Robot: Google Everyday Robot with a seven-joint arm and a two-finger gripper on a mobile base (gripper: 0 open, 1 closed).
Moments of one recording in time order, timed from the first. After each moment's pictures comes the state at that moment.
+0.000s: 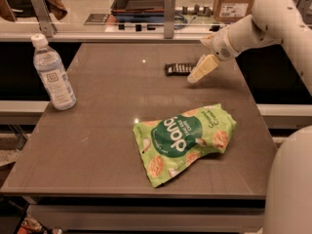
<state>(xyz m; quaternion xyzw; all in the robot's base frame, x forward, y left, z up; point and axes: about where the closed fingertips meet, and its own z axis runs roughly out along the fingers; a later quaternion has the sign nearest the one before) 0.743 -0.146 0.844 -0.55 0.74 0.13 0.38</state>
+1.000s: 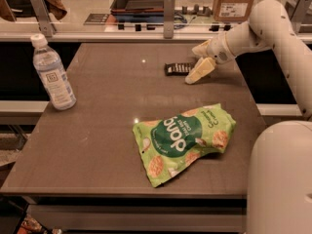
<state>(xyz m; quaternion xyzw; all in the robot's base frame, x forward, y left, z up) 0.758 -0.137 0.820 -0.56 0.72 0.19 0.38</state>
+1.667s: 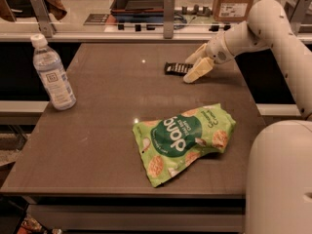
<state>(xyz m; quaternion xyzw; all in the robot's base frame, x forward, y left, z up) 0.759 -0.134 0.820 -0.56 0.72 0.19 0.37</state>
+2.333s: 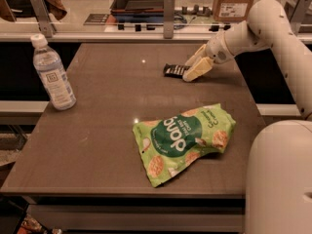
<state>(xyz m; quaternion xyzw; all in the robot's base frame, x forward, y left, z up) 0.759 -0.134 0.820 -0.56 0.72 0.19 0.37</state>
